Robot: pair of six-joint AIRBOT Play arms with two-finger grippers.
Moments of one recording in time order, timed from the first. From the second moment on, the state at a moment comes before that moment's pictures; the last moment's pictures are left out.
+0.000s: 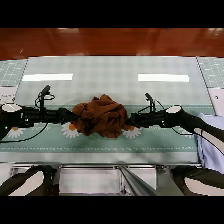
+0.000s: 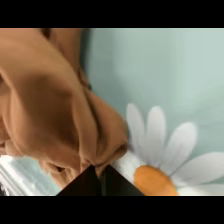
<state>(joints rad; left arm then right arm) 0.17 -1.11 0.54 0.50 -1.21 -0.93 0.28 -1.38 0.58 -0.29 0.84 0.99</state>
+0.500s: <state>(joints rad) 0.24 -1.07 1.02 0.50 -1.33 -1.03 0.07 -1.04 1.06 -0.73 1.05 1.26</state>
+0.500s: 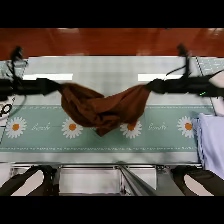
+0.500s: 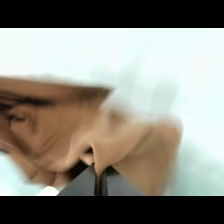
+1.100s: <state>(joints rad) 0.25 -0.74 1.64 0.61 -1.24 -1.18 0.00 -0.76 1.89 -1.22 1.34 1.46</state>
